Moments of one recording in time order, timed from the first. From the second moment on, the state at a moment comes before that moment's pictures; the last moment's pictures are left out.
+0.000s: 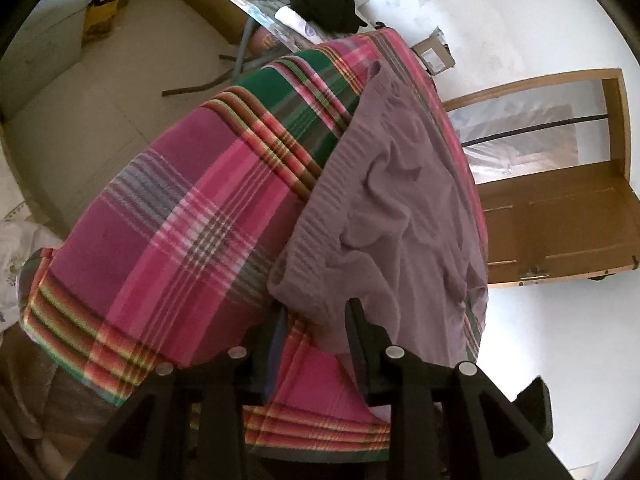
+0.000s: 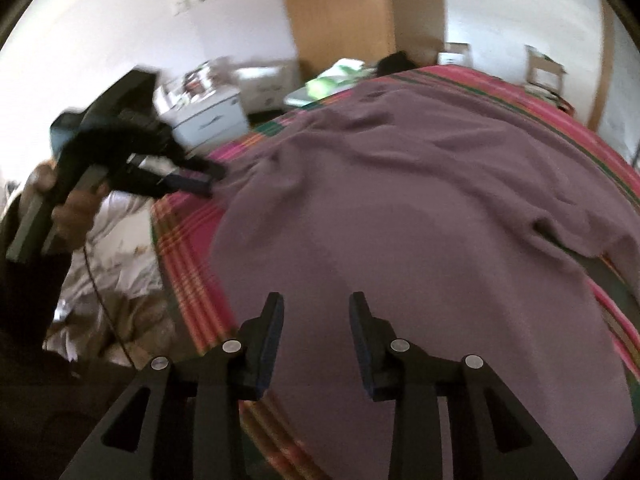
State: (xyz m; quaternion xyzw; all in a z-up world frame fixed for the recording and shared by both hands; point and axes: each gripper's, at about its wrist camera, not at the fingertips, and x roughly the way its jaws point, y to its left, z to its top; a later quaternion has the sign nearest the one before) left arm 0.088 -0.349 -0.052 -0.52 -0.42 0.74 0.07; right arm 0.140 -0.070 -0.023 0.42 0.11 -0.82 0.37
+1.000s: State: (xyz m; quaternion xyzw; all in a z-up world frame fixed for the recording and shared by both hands) left arm 0.094 -0.364 -0.049 -0.46 -0.47 0.75 0.05; right arm 0.167 -0.124 -0.042 0.38 0.18 -0.82 0.38
